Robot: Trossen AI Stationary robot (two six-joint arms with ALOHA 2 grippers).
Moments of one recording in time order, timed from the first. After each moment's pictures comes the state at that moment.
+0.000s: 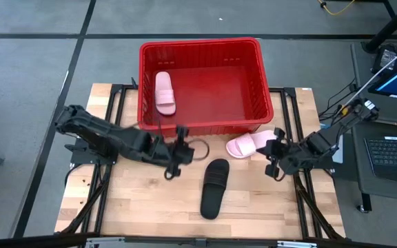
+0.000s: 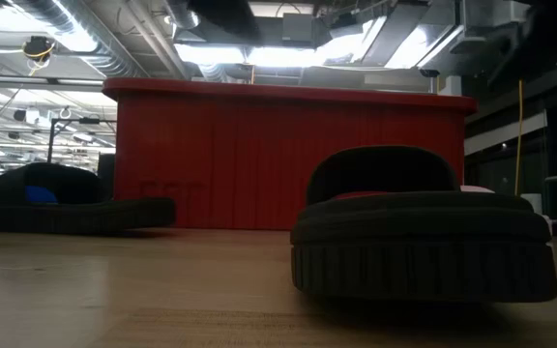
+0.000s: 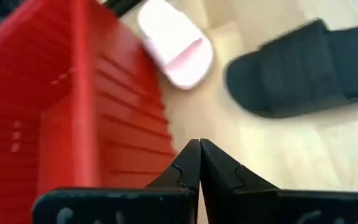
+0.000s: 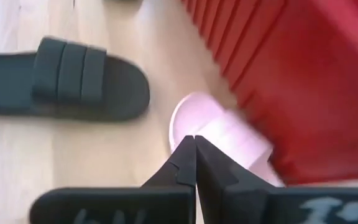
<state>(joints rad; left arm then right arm) -0.28 1.53 1.32 -0.63 -0.50 0.26 0.61 0.90 0.76 -0.88 0.64 0.65</state>
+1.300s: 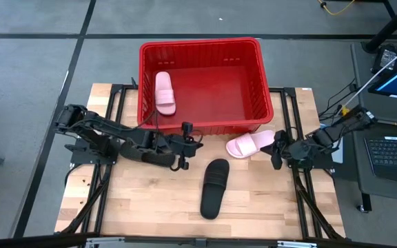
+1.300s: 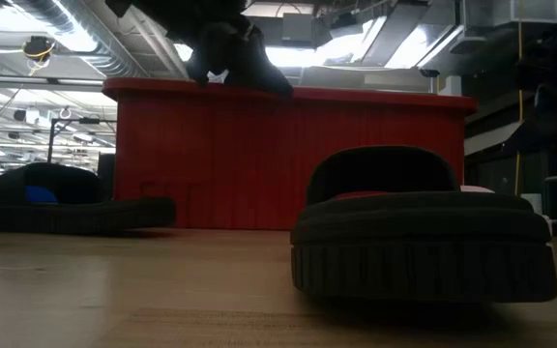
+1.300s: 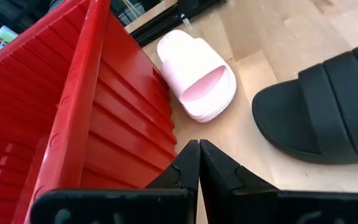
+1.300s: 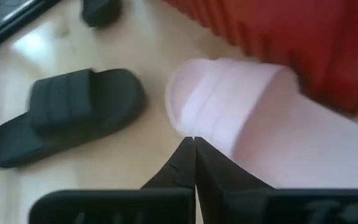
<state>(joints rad) -0.14 1.53 0.96 0.03 -0.39 0.41 0.45 0.35 0.30 -0.67 0.50 0.89</state>
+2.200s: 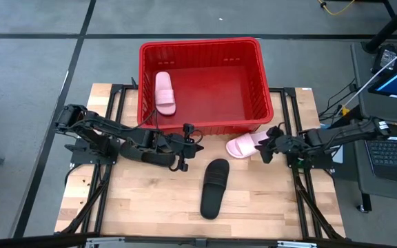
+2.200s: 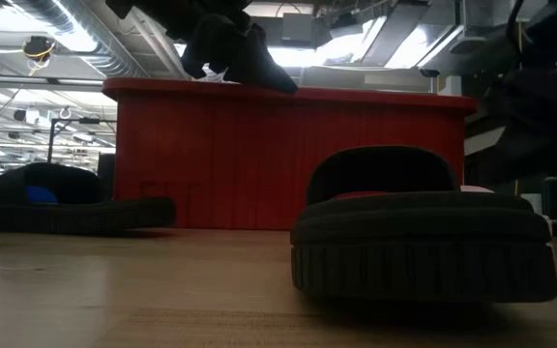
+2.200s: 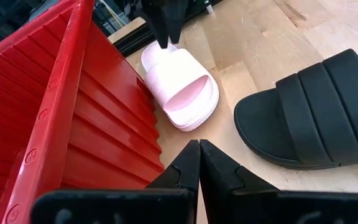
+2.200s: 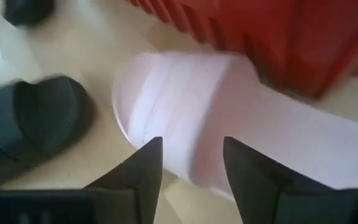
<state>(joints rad) -0.13 1.53 0.96 0.04 -0.32 0.41 0.18 0.53 0.27 -0.54 0.36 0.85</state>
